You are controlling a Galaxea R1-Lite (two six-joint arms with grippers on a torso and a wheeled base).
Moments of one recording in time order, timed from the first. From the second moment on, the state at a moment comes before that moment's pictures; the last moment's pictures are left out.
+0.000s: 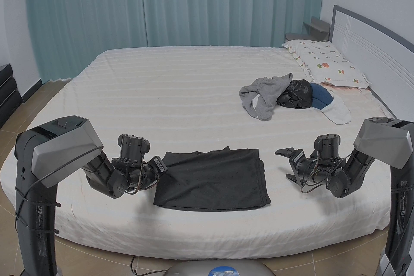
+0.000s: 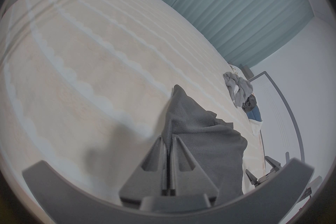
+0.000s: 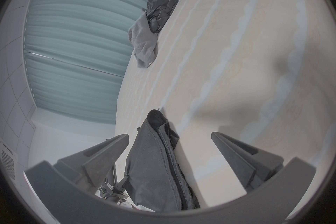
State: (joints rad) left arm -0.28 2.39 -1.03 -0.69 -0.05 -0.84; right arm 0.20 2.37 -0.86 -1.02 0.23 1.11
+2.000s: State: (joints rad) left arm -0.28 2.32 -0.99 -0.56 -0.04 -0.87; right arm 0.22 2.36 -0.84 -1.02 0.23 1.11
